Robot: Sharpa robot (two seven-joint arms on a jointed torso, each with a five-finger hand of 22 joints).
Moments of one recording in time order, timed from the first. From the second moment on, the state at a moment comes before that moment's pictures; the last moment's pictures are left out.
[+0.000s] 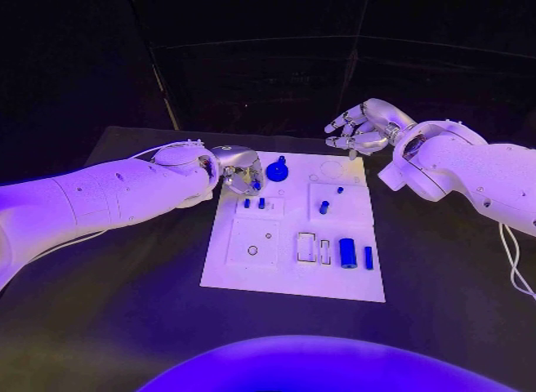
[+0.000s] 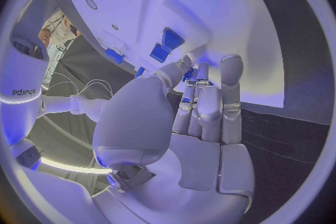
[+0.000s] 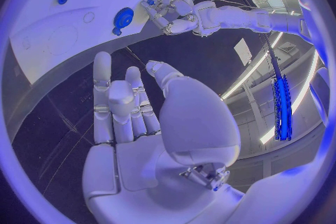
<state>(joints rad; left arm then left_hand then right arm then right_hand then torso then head) 1.22 -0.63 -0.15 1.12 -1.41 -0.16 0.16 1.30 -0.10 0.52 -0.07 0.05 1.09 0.15 0.11 0.07 1.14 0.07 0.27 0.07 1.39 0.00 1.32 0.92 0.18 1.25 0.10 0.85 0.92 1.26 -0.69 0.01 1.34 -0.96 -0.29 0.01 1.28 -0.09 0.26 0.05 0.46 0.86 0.17 0.20 0.07 0.99 0.08 0.96 0.59 1.43 0.00 1.11 0.91 0.17 1.04 0.10 0.97 0.39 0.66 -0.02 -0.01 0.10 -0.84</state>
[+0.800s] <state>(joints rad) 1.22 -0.63 -0.15 1.12 -1.41 -0.16 0.16 1.29 -0.10 0.51 -0.07 0.05 1.07 0.15 0.09 0.06 1.14 0.08 0.26 0.07 1.39 0.00 1.32 0.91 0.18 1.24 0.10 0.83 0.90 1.26 -0.69 0.01 1.34 -0.96 -0.29 0.01 1.28 -0.08 0.26 0.05 0.46 0.86 0.17 0.20 0.07 0.99 0.08 0.96 0.59 1.43 0.00 1.11 0.91 0.17 1.04 0.10 0.97 0.39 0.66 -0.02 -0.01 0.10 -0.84</state>
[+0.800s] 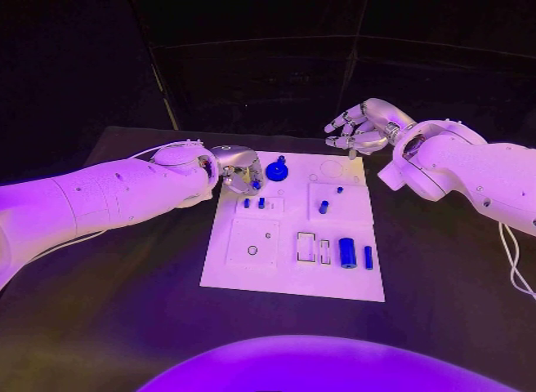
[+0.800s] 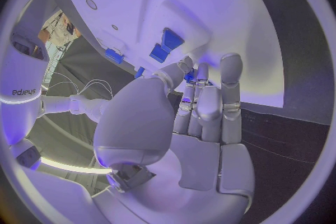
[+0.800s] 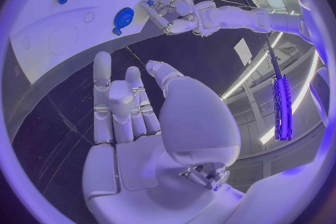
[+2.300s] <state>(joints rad) 1.22 -0.63 -0.15 1.13 -1.39 -0.16 0.16 1.29 -0.11 0.50 -0.07 0.05 1.07 0.15 0.08 0.07 1.17 0.07 0.27 0.08 1.41 -0.01 1.34 0.96 0.17 1.27 0.10 0.90 0.97 1.26 -0.69 0.01 1.33 -0.96 -0.29 0.01 1.28 -0.09 0.26 0.06 0.46 0.86 0.17 0.20 0.07 0.99 0.08 0.96 0.59 1.43 0.00 1.11 0.91 0.17 1.04 0.10 0.97 0.39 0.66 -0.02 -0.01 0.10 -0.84</state>
